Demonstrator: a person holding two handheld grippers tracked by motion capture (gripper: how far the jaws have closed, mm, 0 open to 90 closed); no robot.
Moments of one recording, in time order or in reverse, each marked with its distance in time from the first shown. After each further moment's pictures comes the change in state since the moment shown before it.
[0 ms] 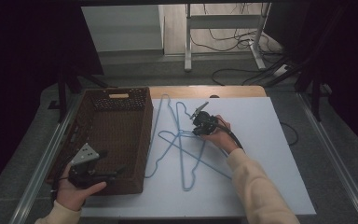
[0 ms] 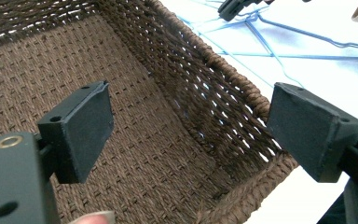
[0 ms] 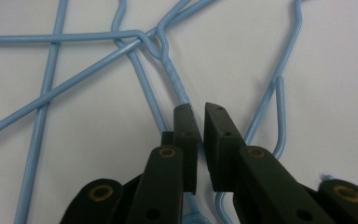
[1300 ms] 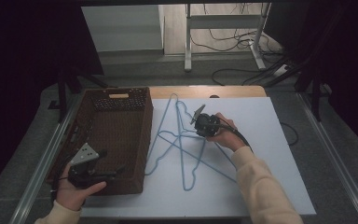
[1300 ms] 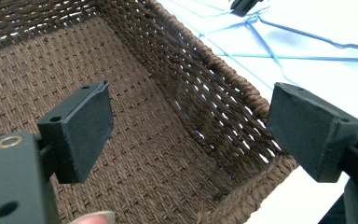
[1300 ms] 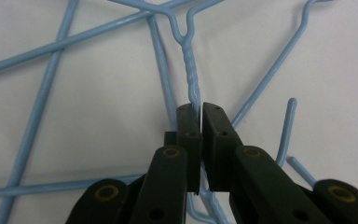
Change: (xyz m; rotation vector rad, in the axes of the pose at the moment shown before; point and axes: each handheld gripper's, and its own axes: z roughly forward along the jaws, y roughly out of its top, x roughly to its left) left arm -0.001 0.001 -0.001 -0.003 0.003 0.004; right arm 0.009 0.000 -0.020 0.082 -0.047 -0.231
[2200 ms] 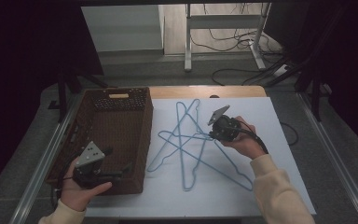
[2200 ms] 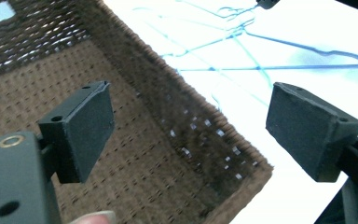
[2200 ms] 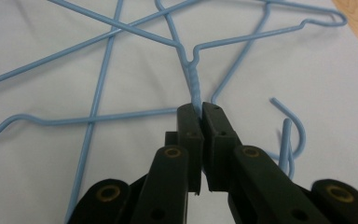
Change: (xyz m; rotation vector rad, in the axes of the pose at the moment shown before) left arm -0.022 0.017 -0.001 -0.033 -0.009 0.065; right arm 0.016 -0.039 -0.071 -0.096 -0.011 0.103
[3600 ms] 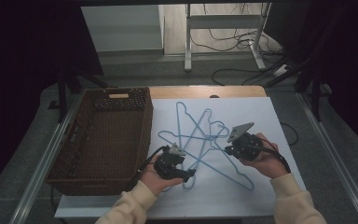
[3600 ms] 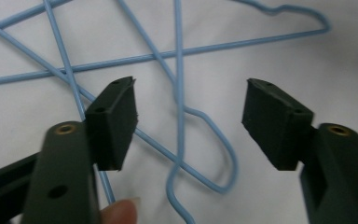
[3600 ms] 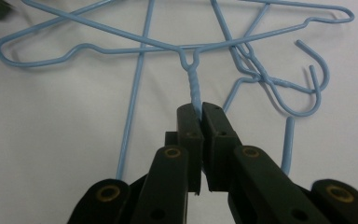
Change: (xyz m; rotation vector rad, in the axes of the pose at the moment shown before) left arm -0.090 0.032 0.178 0.284 -0.259 0.059; right arm 0.031 -0.058 -0.044 -0.017 0.028 0.024
